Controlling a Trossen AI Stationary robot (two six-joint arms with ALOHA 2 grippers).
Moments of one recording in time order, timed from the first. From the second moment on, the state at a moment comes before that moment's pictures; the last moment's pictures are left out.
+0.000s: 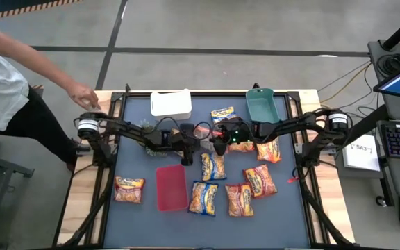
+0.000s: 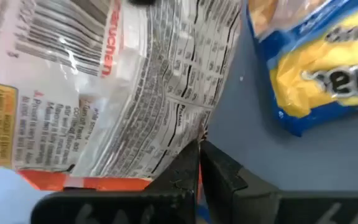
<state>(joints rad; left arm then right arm) 0.10 1.77 0.85 0.14 -0.20 0.34 -0.19 1.63 0.78 0.29 -0.03 0.48</state>
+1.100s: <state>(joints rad) 0.15 1.22 0.76 0.08 0.01 0.58 -0.20 1.15 0.78 -0.15 0.63 0.34</state>
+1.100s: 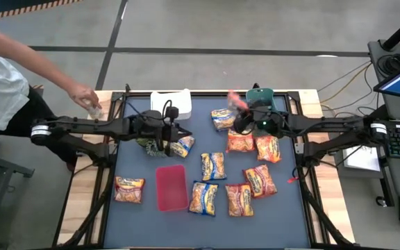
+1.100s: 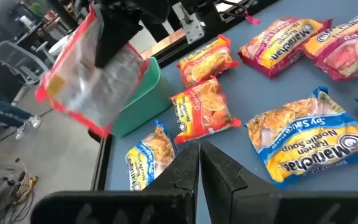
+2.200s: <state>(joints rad) 0.17 1.26 0.76 0.09 -0.04 0.57 -0.64 1.32 1.27 -1.03 0.32 0.50</state>
